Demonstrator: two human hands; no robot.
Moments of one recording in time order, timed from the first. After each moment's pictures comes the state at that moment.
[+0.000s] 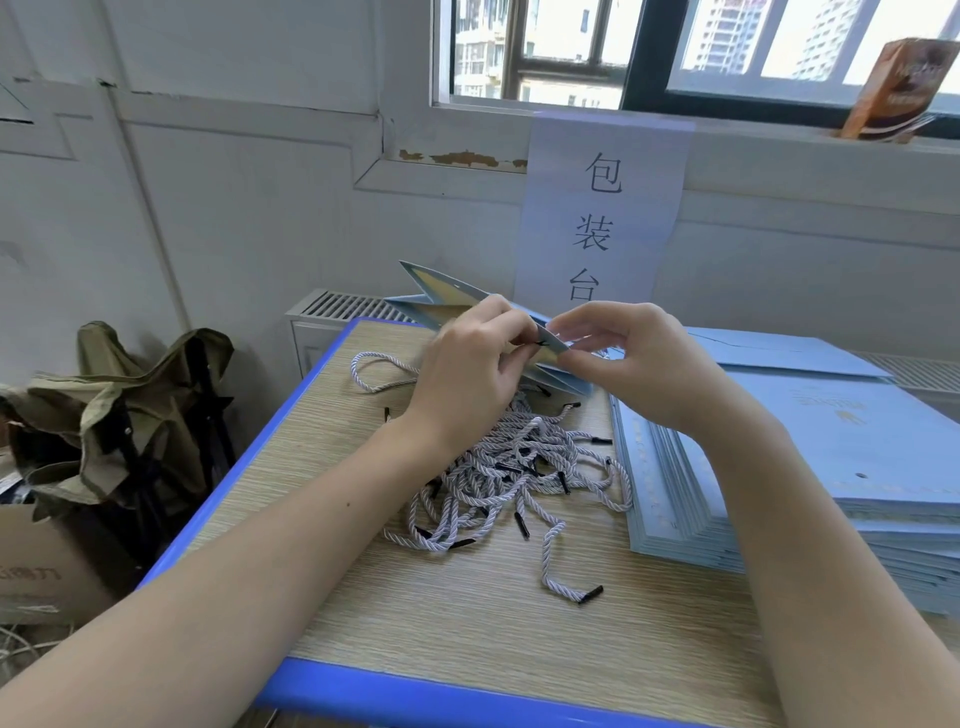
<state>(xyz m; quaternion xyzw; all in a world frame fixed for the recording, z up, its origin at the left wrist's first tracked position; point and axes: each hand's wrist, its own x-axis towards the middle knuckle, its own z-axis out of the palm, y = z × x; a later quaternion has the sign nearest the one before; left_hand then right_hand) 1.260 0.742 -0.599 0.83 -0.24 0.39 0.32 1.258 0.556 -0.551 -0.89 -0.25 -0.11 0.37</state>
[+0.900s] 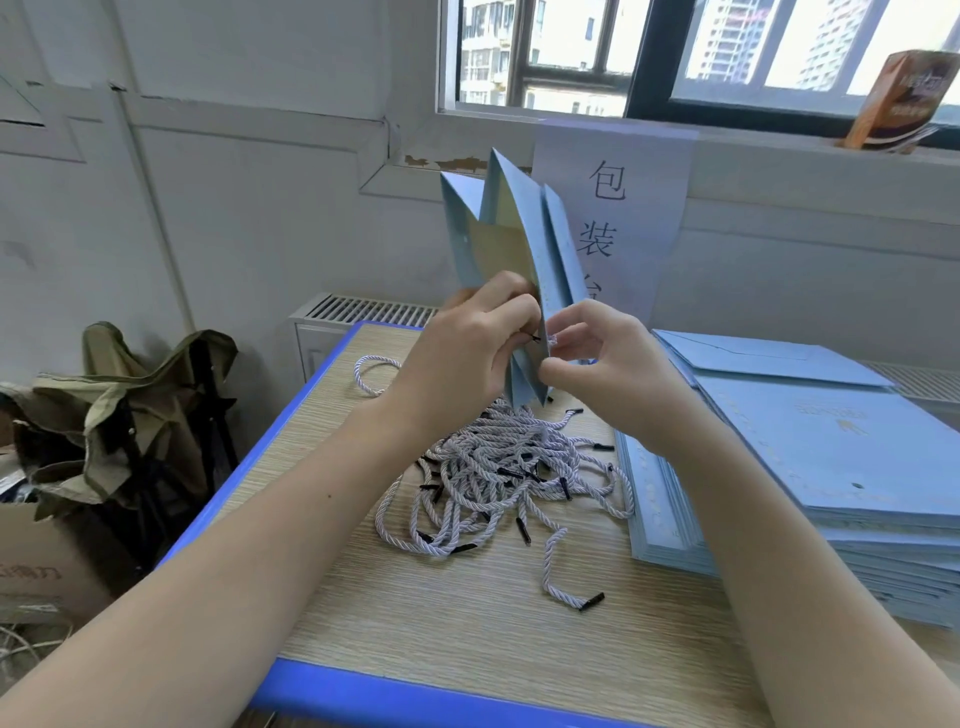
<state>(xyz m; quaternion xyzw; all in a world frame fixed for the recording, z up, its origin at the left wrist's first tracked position) 1.261 0.758 -0.581 0.83 -0.31 0.41 0.22 1.253 0.582 -0.559 -0.86 -0.17 -0.10 0.46</state>
